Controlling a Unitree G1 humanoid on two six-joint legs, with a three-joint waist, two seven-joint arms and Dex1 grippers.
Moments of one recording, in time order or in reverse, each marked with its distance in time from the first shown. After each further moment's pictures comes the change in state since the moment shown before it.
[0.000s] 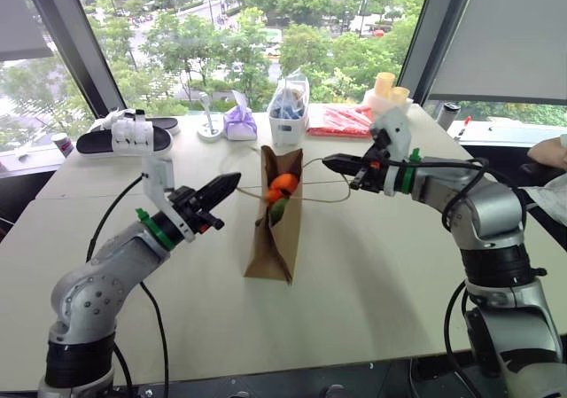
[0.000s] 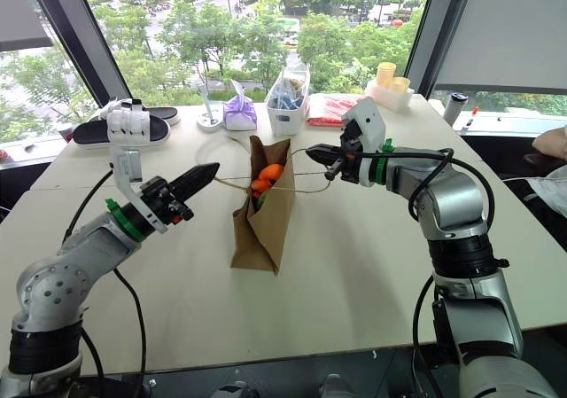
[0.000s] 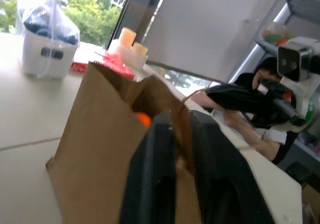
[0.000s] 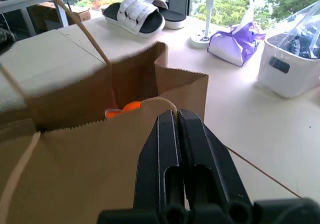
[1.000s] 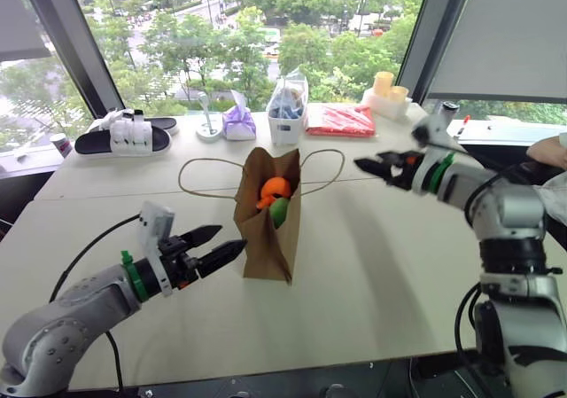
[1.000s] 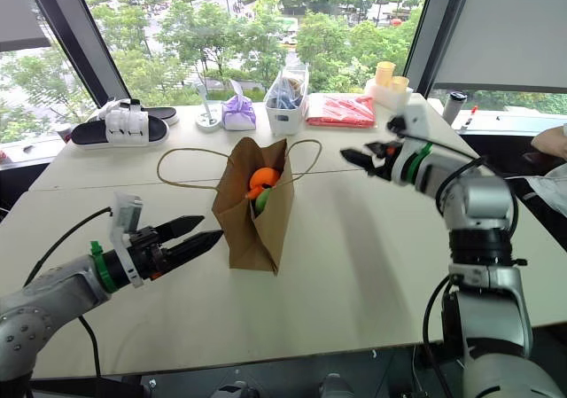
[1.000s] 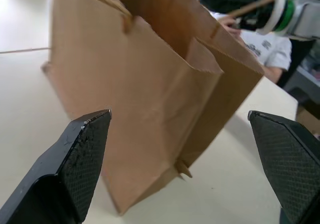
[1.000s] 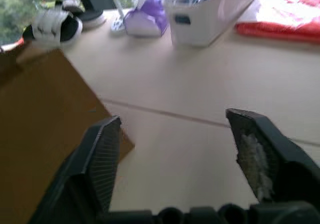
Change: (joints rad) left arm 0.231 0.156 -0.037 -0.124 0.045 0.034 -0.159; right arm 0.052 0.011 -0.092 0.197 0.060 0.052 -0.105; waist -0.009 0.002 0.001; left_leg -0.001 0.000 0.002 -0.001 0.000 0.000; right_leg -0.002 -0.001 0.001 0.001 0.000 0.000
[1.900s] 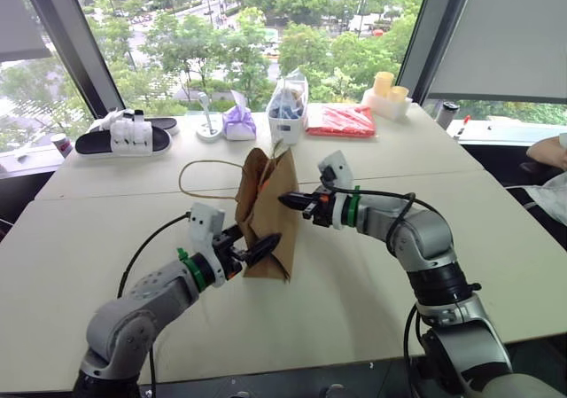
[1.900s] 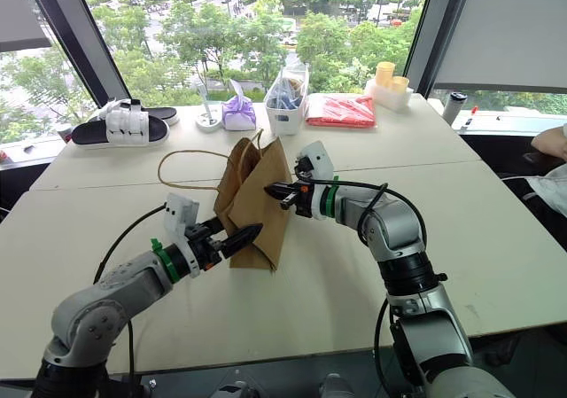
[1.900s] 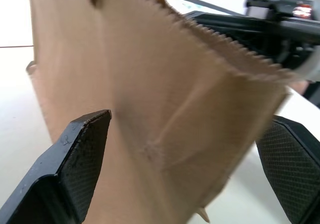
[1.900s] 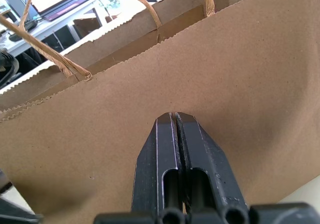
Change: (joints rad) left arm -0.097 -0.290 -0.175 0.046 0.280 -0.029 0.198; right arm 0.022 0.244 0.189 -0.139 0.015 0.006 -0.023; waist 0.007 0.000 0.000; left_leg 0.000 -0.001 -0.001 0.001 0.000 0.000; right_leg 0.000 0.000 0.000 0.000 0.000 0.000
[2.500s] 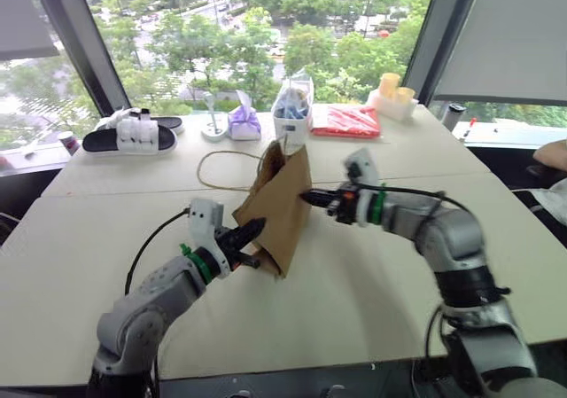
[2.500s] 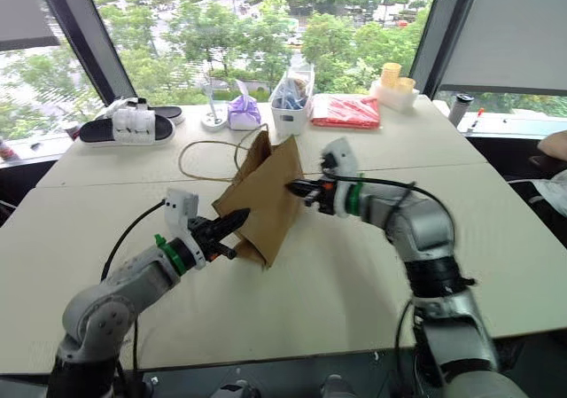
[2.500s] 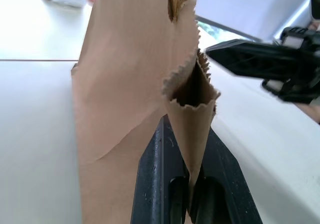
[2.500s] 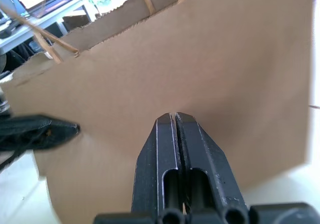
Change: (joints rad) left arm -0.116 0.019 0.032 0.101 -0.026 0.020 -0.082; right arm 0.096 -0.218 -0.123 -0.119 0.085 0.050 0.100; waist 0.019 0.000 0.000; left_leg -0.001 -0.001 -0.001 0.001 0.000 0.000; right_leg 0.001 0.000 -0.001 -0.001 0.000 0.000
